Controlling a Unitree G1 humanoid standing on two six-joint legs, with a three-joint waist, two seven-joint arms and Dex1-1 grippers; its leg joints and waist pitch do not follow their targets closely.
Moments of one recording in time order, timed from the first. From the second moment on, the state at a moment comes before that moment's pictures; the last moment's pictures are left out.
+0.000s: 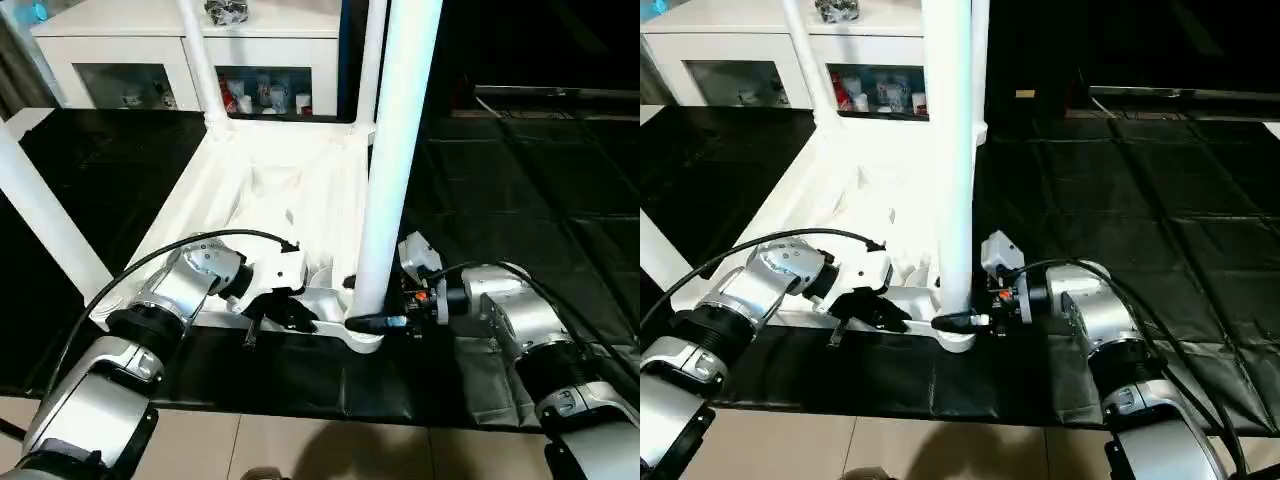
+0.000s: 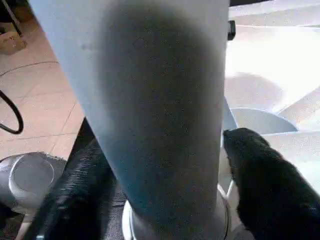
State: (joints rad) left arm -0.75 0.38 -0.40 0.79 0.11 -0.10 -1.44; right arm -0.59 -0.33 0.19 0.68 0.19 0.06 1.42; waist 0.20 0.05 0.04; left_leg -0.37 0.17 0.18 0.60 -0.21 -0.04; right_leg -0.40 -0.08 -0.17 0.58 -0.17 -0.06
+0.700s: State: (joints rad) left arm -0.75 0.38 -0.39 0.79 0.11 -0.09 -1.43; right arm -0.59 -0.34 0.19 0.69 0.19 0.09 1.44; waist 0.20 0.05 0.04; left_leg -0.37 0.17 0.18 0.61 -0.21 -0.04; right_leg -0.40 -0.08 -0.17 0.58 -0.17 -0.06
